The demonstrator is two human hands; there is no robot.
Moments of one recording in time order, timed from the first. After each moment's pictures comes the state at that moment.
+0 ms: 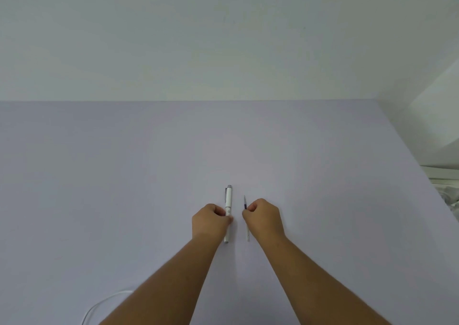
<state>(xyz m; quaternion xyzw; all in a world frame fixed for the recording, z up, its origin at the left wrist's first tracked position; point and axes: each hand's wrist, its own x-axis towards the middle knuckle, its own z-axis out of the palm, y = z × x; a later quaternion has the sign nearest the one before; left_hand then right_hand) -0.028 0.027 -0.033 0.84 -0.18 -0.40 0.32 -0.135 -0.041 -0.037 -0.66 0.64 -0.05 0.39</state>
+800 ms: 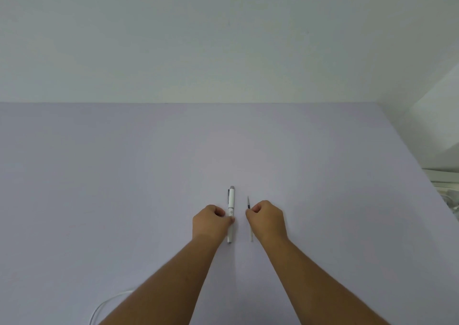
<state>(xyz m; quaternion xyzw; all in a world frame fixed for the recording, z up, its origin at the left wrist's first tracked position) -0.021 0.034 -0.036 0.84 -0.19 -0.40 0.31 -0.136 -0.036 -0.037 -0.64 0.65 -0.07 0.40</state>
